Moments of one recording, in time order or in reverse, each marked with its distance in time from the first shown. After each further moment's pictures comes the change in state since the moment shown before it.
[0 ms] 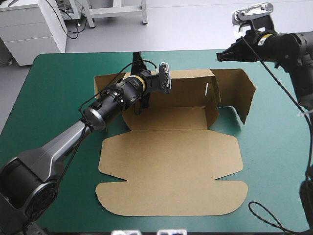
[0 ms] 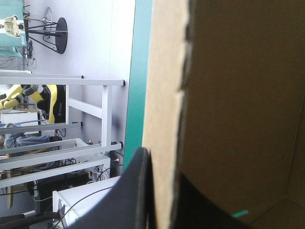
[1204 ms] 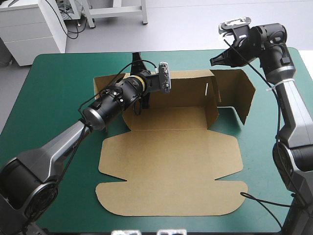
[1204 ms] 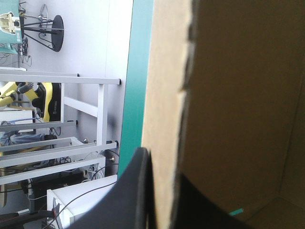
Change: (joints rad) left arm 0.000 -0.003 -0.003 -0.020 0.021 0.000; right arm 0.000 0.307 -0.203 -0.124 0.197 0.079
